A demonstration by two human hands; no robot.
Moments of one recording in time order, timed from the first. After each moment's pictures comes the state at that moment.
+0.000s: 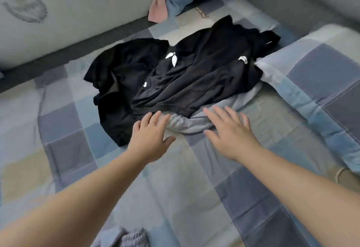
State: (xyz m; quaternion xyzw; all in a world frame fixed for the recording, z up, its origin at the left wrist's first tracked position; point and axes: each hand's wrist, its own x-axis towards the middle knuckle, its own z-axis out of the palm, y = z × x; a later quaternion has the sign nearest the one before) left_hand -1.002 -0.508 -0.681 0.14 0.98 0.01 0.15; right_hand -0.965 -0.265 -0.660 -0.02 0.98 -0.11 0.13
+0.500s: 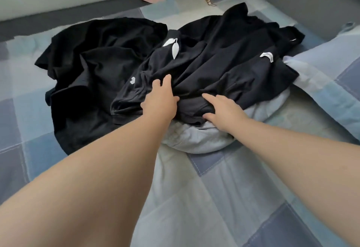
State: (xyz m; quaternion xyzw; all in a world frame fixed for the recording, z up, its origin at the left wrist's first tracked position) left_hand -1.176 -0.459 -0.789 0.00 0.97 0.22 0.11; right_hand -1.135 -0.275 -0.799 0.05 0.98 -0.12 0.15
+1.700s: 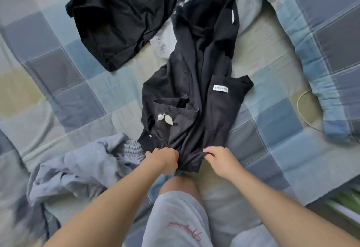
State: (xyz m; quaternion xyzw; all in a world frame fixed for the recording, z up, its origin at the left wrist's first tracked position) left_hand -0.768 -0.498 -0.694 0.09 0.77 0.04 0.63; right_hand -0.711 -0.299 -0.693 0.13 0.85 -0.30 0.42
